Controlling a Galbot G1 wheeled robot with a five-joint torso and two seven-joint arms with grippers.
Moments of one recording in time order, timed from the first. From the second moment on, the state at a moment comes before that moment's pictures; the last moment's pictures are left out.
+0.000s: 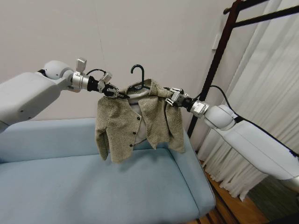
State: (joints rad) left arm -0.77 -0.75 0.91 -1.14 -1.13 0.36 1.20; right arm -0.01 0.62 -0.26 1.74 0.20 0.12 -0.22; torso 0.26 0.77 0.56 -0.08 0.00
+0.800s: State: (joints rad) left arm -0.78 -0.78 0.90 -1.13 -1.16 0.37 1.13; right arm -0.01 0.55 -0.27 1.76 0.37 0.12 -0.21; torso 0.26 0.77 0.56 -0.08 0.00
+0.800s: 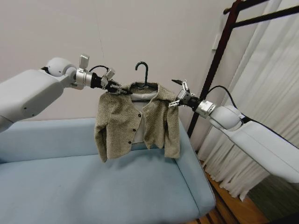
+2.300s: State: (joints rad) left arm -0.76 -0.74 0.88 -1.35 -1.28 0.42 0.76; right arm 0.07 0.83 -0.28 1.98 1.50 -0.50 0.88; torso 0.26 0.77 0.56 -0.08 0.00
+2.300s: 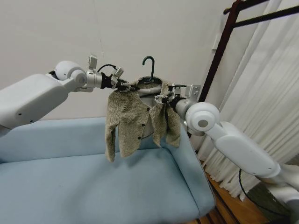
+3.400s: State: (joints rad) left arm -0.73 -0.75 0.88 -1.34 -1.26 0.41 0.78; right arm 0.12 0.77 -0.29 2.01 1.34 -0.49 0.71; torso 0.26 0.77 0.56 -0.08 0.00
